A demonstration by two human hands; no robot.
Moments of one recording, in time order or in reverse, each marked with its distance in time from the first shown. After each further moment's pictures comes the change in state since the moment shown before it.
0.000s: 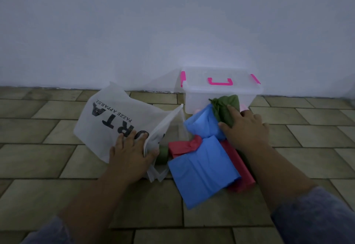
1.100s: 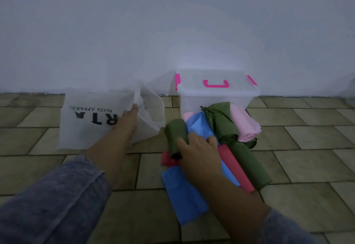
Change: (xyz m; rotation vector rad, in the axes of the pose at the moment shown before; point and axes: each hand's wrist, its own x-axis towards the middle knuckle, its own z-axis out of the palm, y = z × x) left_hand 0.123 0.018 -0.033 -0.871 -0.079 -0.484; right_hand -0.061 -0.083 0.029 -0.033 0.175 -0.474
